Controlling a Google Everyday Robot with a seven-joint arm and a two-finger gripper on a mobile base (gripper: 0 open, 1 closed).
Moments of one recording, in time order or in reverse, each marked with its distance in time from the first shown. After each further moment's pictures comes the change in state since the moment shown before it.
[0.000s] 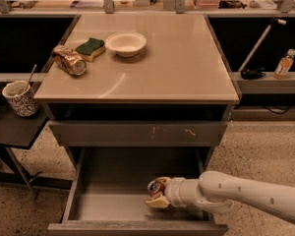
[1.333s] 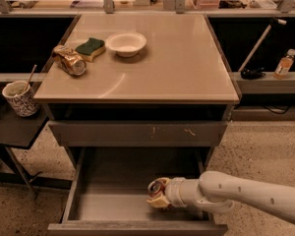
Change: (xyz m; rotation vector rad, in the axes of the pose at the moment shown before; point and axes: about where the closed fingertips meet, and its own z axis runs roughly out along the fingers) arm 0.000 0.000 0.000 0.000 0.000 -0.008
